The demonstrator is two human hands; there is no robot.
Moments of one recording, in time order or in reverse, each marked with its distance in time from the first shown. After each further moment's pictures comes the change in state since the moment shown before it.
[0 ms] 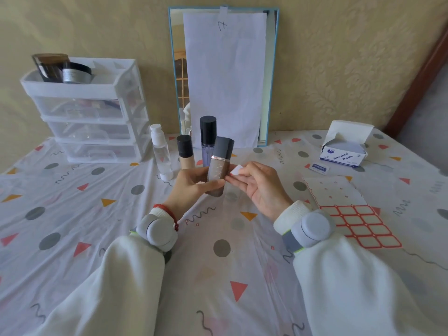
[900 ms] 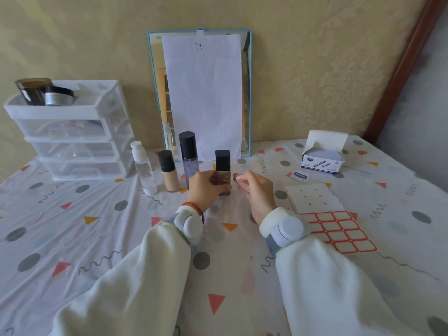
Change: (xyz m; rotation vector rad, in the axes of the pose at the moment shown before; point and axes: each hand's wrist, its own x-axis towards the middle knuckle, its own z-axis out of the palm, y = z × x) left_hand 0.054 -0.012 0.062 0.573 0.177 -0.069; right_hand 0.027 0.012 -0.044 -0.208 0.421 -0.020
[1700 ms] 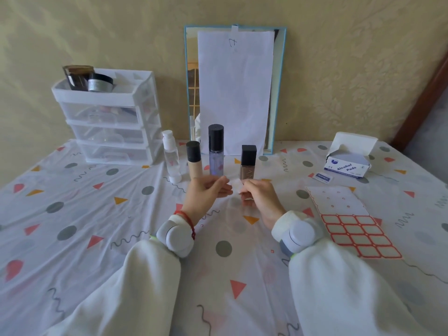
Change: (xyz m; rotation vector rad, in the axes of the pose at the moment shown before) left_hand -0.052 -0.022 -0.044 -0.527 0.031 -0.055; right_hand -0.031 0.007 0.021 -0.298 -0.296 -0.033
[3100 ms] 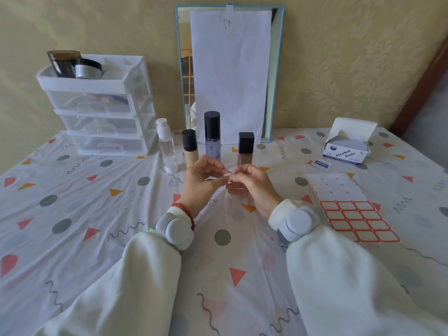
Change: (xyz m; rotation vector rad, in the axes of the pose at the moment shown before) left_hand -0.008 0.006 0.001 -0.008 0.009 0.204; right_hand -0.008 -0.004 0.005 0.212 -0.125 0.020
